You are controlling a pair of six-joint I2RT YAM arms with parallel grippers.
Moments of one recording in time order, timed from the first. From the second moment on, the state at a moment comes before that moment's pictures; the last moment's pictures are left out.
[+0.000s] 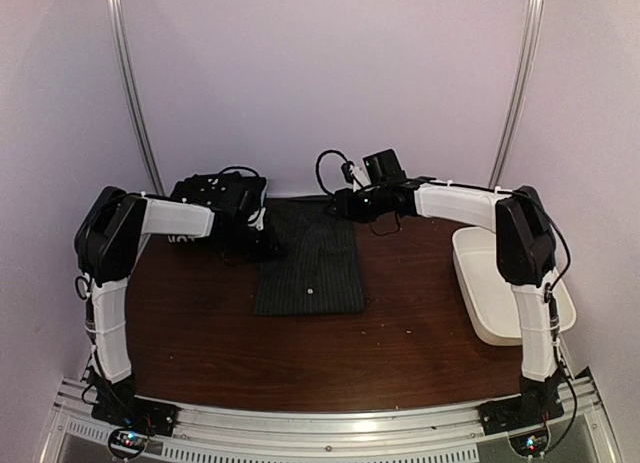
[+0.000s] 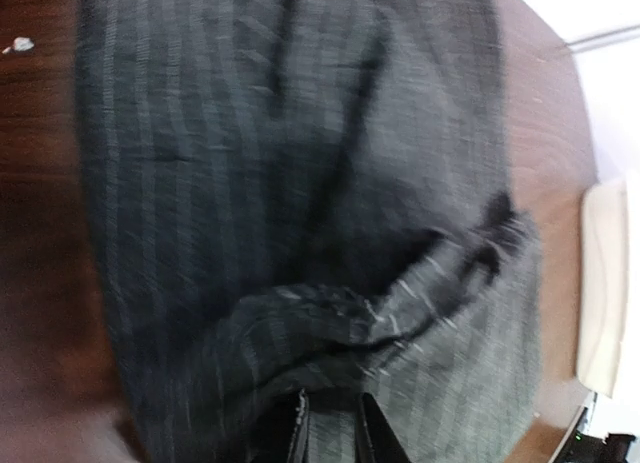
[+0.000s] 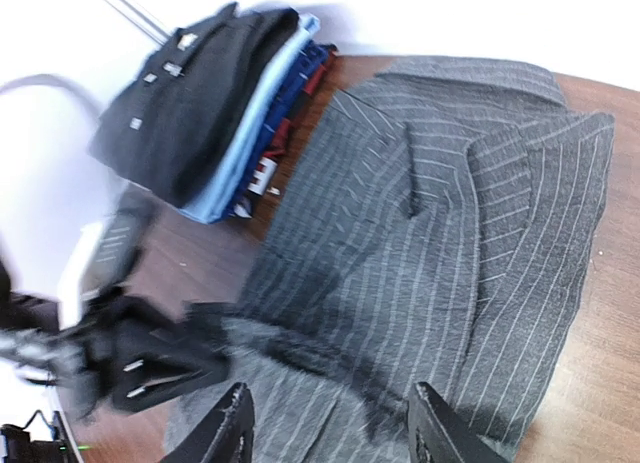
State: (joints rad) left arm -0.48 2.05 1.39 -0.20 0.39 -0.57; right arm 0.57 2.22 1.84 -0.24 -0.31 0.44
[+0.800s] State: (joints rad) left arm -0.42 2.19 1.52 -0.30 0.36 -0.49; right arm 0.54 2.29 1.59 -0.07 -0.38 0.54
